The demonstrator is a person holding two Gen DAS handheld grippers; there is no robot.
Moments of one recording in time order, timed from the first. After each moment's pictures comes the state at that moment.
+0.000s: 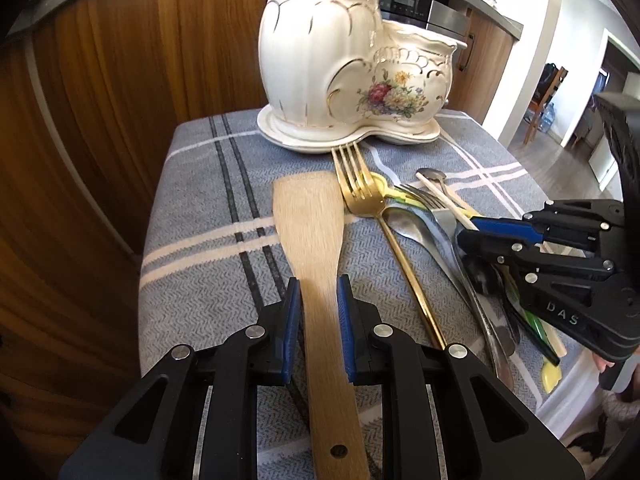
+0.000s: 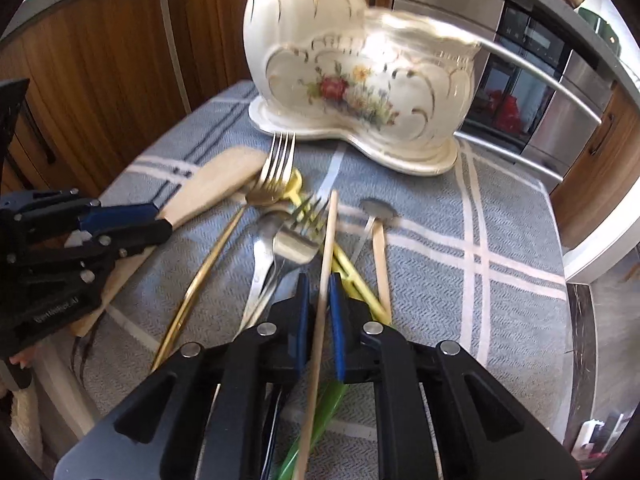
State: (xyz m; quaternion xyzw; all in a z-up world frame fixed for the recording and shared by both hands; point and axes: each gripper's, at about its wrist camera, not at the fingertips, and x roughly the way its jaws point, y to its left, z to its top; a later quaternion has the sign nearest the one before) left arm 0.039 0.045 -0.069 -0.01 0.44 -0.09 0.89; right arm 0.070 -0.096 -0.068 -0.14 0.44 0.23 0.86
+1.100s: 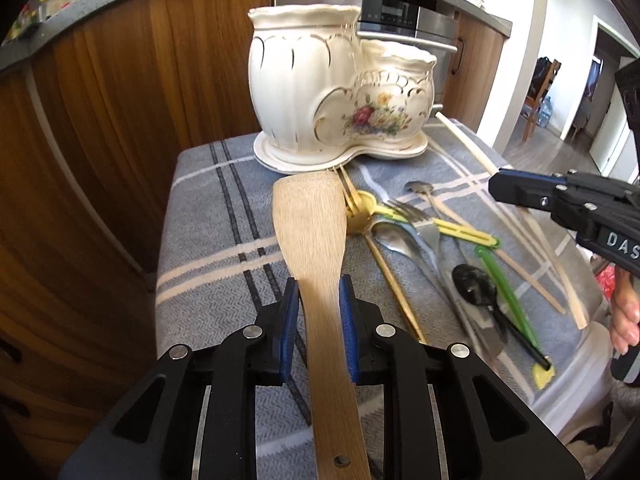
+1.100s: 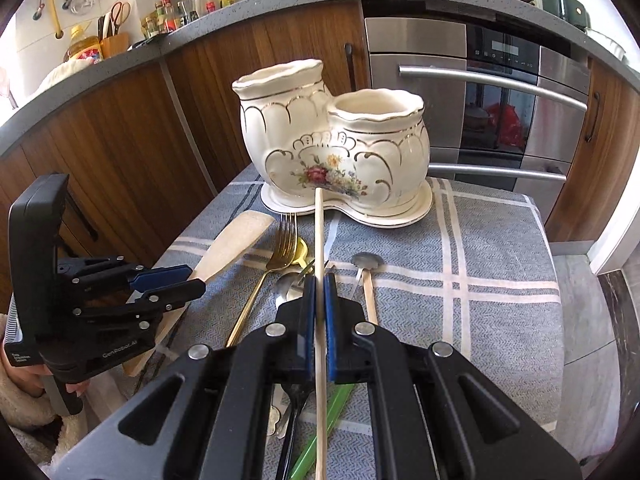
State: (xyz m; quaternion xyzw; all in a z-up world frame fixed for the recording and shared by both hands) left arm 0.027 0.037 -0.046 0.03 0.41 -0.08 0.91; right arm 0.058 -0.136 -0.017 -0.02 0.37 0.27 0.89
